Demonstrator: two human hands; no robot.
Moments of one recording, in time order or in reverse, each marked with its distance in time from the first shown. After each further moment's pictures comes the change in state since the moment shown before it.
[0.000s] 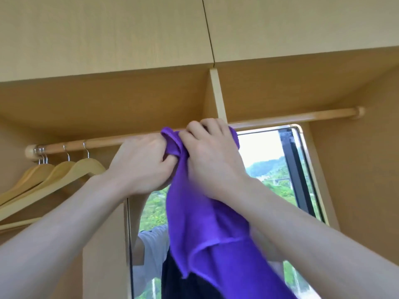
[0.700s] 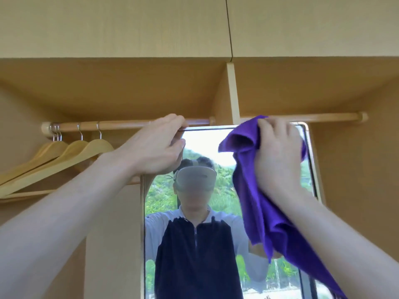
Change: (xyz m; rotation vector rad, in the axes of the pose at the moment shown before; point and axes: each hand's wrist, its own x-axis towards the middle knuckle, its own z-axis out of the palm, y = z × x) left_hand -0.012 -0.014 -0.012 -0.210 -0.097 0.029; right_hand -0.051 0.054 -0.008 -0.066 0.130 0.429
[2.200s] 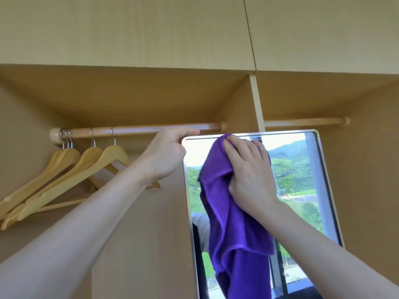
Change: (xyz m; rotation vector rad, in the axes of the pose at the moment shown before) left_hand -0.028 -0.047 -0.029 -0.768 -0.084 -0.245; right_hand -0.032 -0.117 0.003 -0.020 -0.188 -0.206
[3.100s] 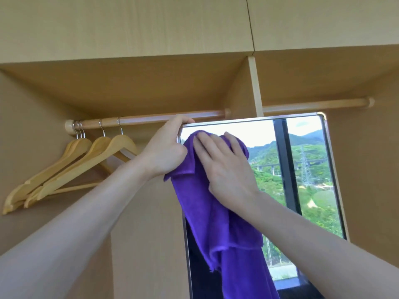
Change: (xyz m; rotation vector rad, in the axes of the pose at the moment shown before) left_hand -0.014 0.010 0.025 0.138 0.077 -0.027; right_hand -0.008 -0.012 0.005 -0.109 -0.111 -0.282
